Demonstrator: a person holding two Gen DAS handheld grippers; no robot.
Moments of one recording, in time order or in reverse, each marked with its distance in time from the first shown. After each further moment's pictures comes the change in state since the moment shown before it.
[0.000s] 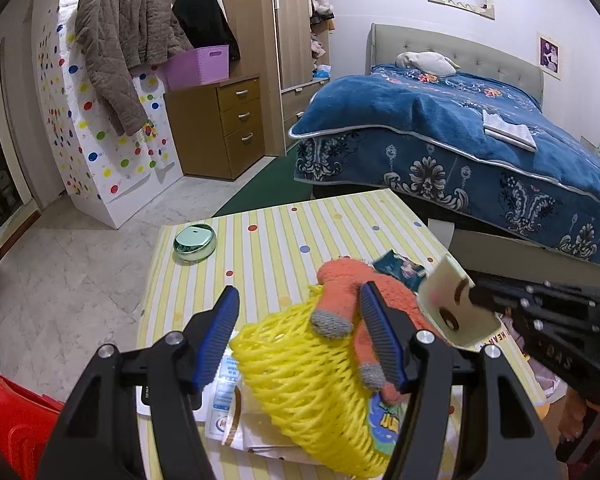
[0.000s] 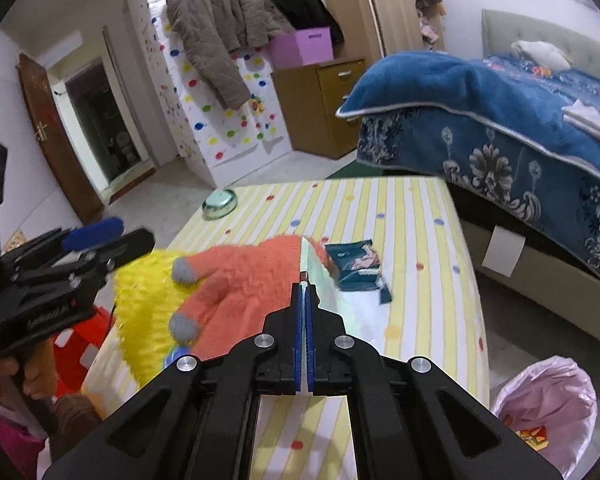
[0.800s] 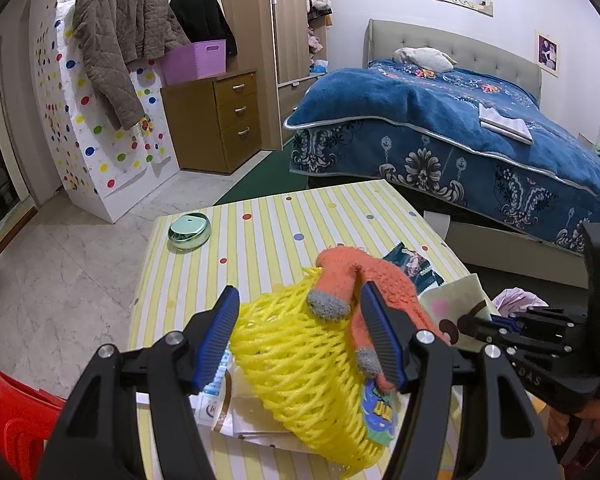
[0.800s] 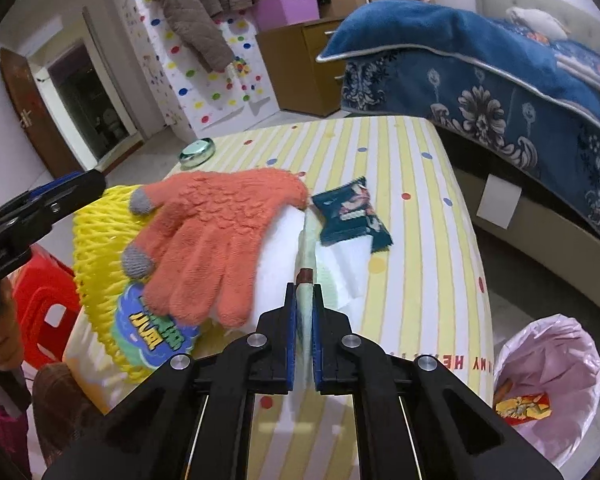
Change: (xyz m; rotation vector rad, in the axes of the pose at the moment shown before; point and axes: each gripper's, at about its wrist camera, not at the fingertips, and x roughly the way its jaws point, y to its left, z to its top) left arm 0.000 -0.005 -0.011 0.004 0.017 -0.012; right arm 0.019 -0.010 -0.032 0.018 0.112 -0.027
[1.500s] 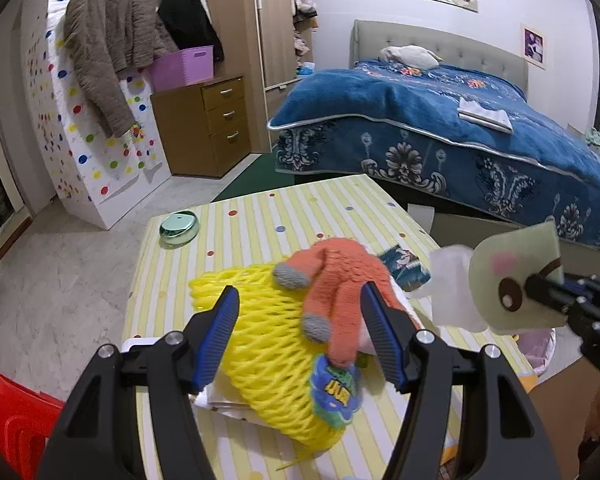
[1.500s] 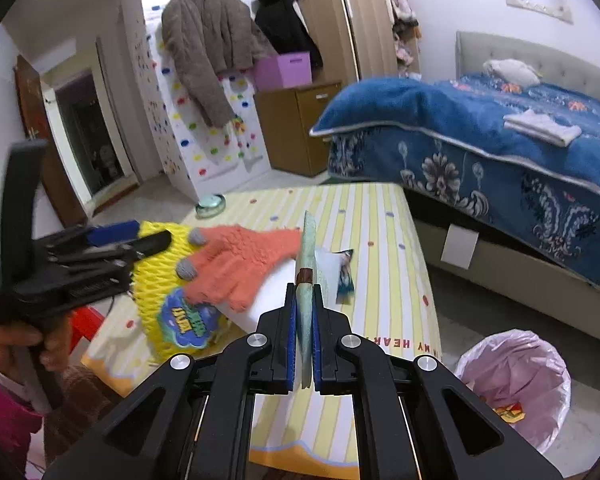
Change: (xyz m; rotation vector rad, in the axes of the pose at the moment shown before) left arm -0.021 -0.021 -0.016 0.040 -0.009 -0.026; right arm -0.099 0.012 -0.023 -0.007 -0.228 -0.064
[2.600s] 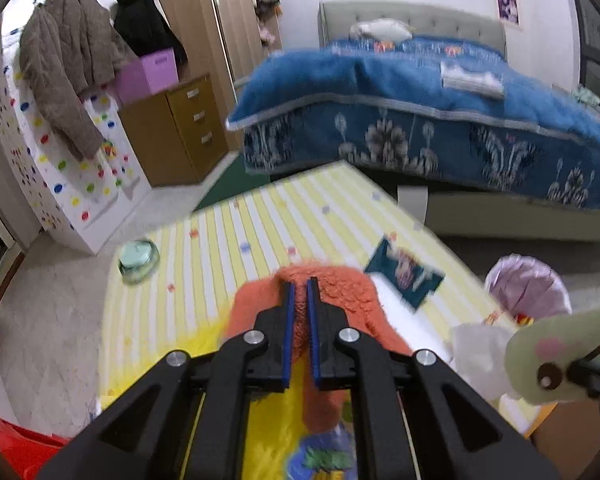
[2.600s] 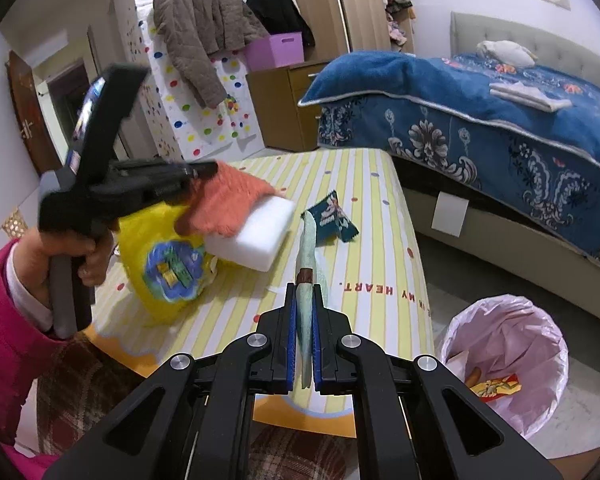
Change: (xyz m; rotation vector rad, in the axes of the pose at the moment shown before) left arm 0.052 -0.033 0.033 0.125 0.014 -0.018; right arm -0.004 -0.018 -0.036 0.016 0.069 -0.018
